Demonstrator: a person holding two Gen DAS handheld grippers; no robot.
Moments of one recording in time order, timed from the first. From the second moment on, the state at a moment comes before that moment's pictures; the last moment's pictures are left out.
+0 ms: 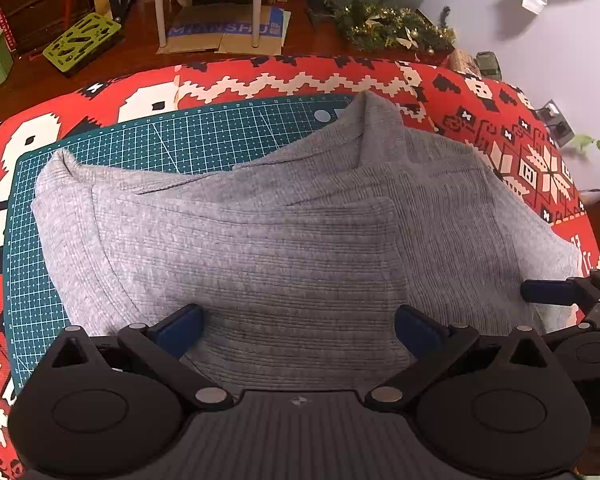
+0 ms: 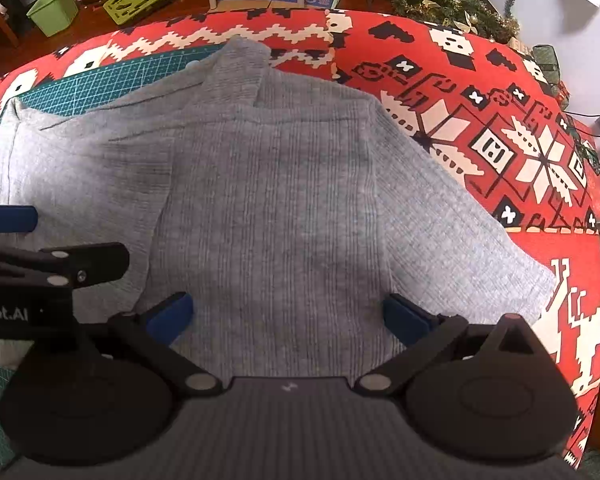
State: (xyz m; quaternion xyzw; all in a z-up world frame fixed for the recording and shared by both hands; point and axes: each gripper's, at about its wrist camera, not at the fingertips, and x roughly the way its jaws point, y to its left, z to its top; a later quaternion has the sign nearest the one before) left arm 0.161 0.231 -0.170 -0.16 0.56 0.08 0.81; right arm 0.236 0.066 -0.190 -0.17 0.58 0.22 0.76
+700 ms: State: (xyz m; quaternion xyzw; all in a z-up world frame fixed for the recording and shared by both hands) left arm 0.156 0.288 -0.115 -0.21 0.53 0.10 0.82; right arm 0.257 0.098 -0.129 -0.11 0.53 0.31 0.79
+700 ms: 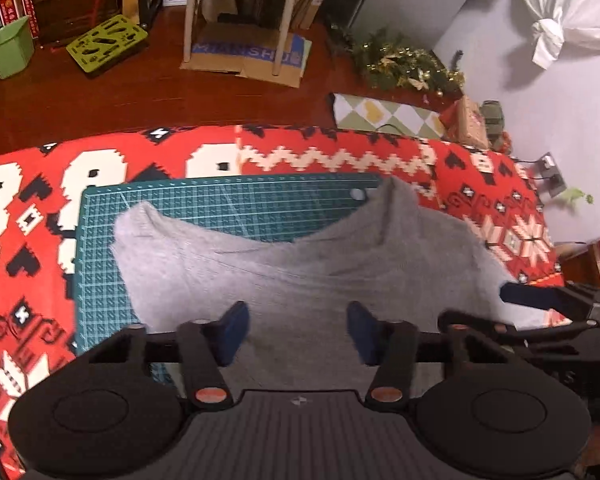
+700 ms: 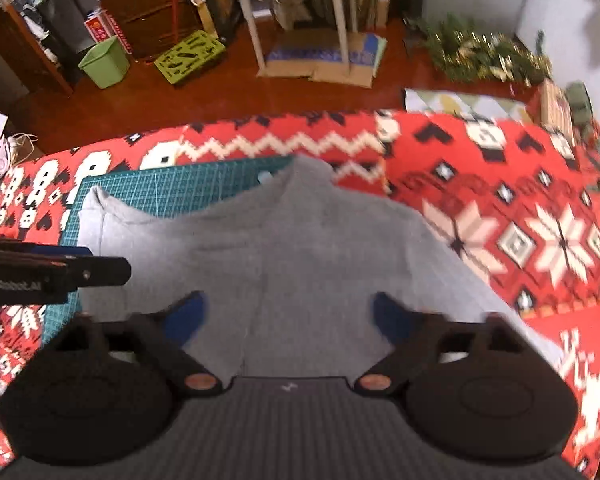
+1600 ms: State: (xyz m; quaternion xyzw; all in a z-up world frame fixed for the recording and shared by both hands) left arm 0.164 0.291 -0.147 -0.20 0.54 0.09 0.81; right arm 0.277 0.123 -0.171 -0.07 0.53 0.36 0.76
